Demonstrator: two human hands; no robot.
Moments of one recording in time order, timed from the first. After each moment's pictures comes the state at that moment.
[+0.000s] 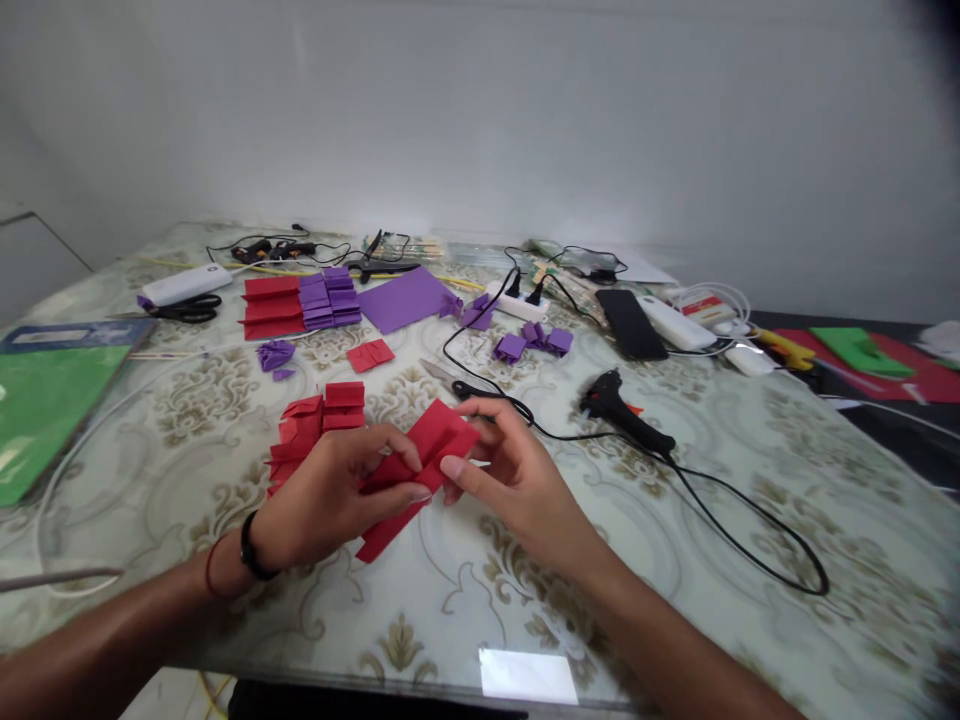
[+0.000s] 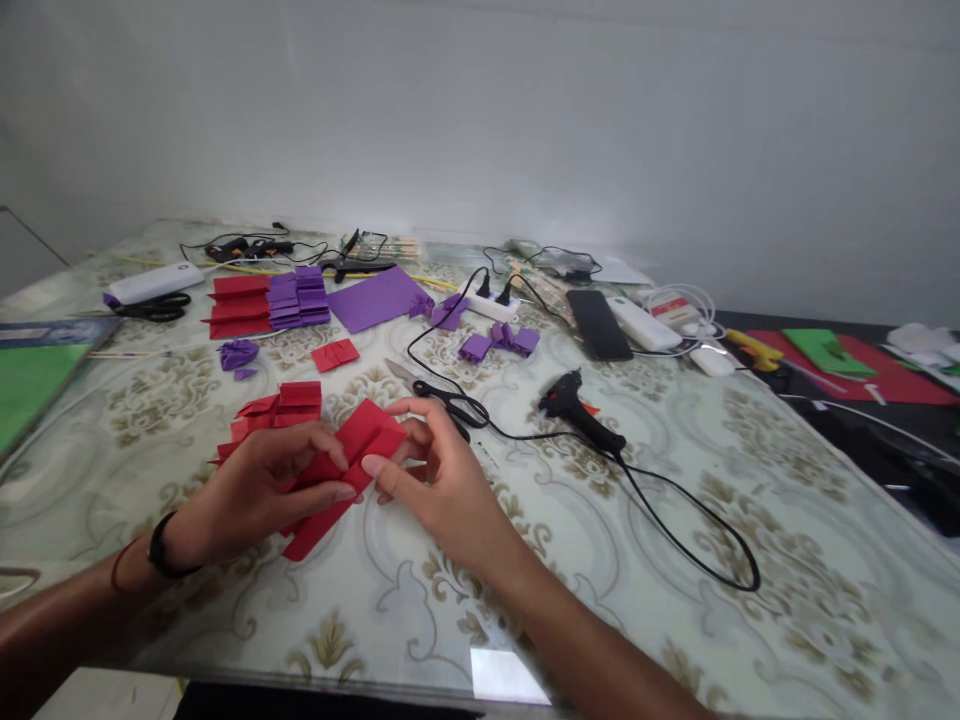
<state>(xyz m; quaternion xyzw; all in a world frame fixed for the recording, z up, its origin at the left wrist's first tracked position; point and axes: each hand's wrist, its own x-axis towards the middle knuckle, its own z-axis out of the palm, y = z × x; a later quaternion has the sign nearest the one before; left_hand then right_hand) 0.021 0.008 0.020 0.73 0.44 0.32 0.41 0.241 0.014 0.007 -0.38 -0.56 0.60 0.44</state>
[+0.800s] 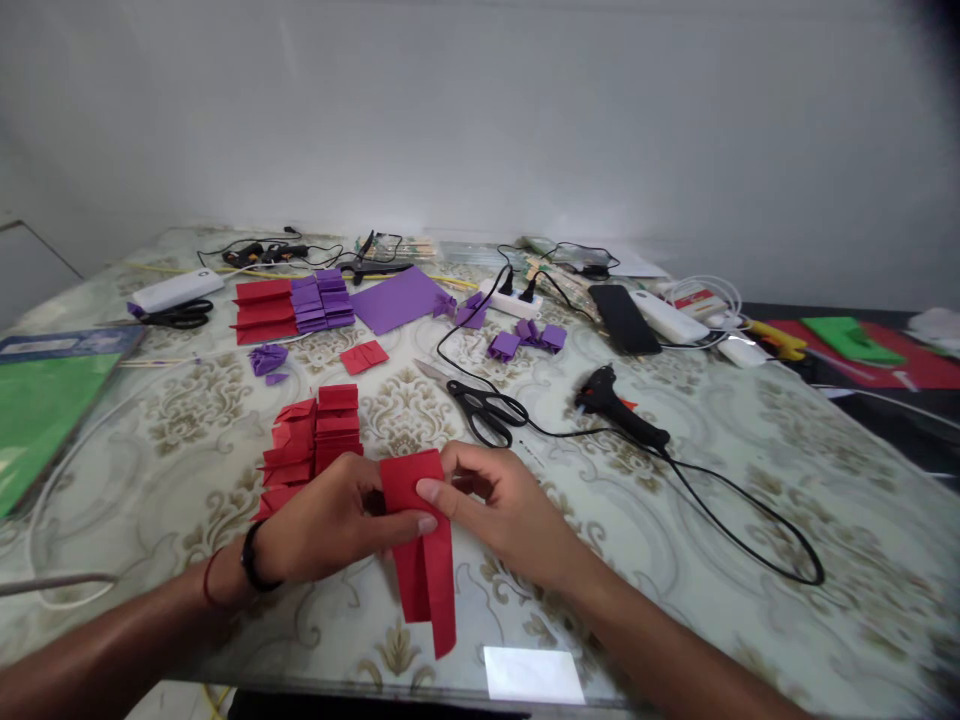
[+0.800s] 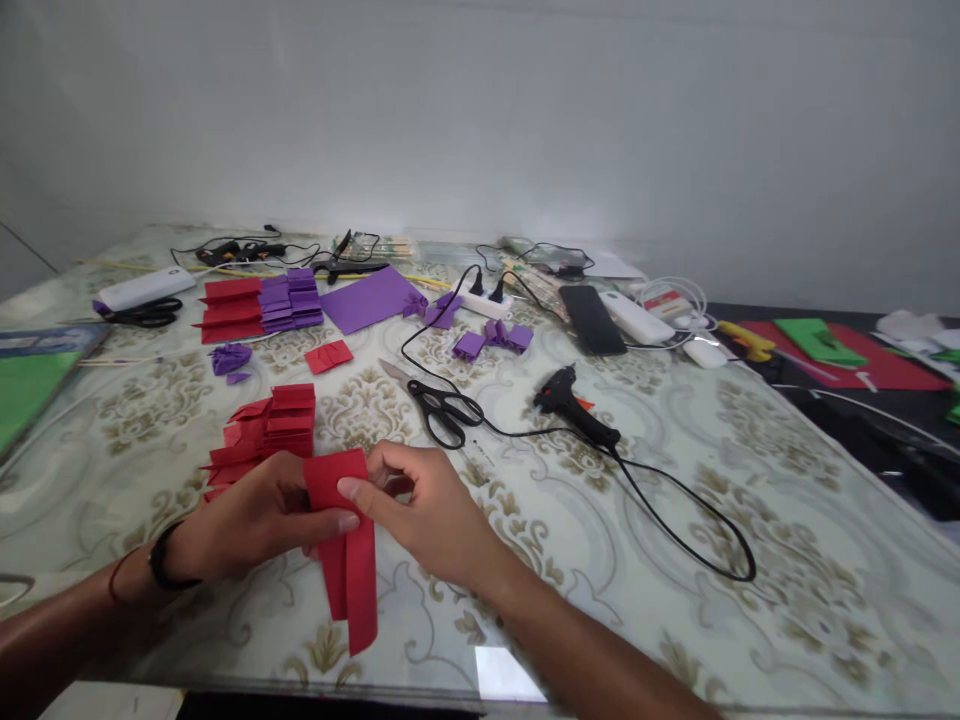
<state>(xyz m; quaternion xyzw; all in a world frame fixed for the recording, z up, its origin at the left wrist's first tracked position) 0.026 0.005 0.018 0.67 0.41 0.19 0.59 0.236 0.007 0.013 -0.40 -0.64 0.56 0.35</state>
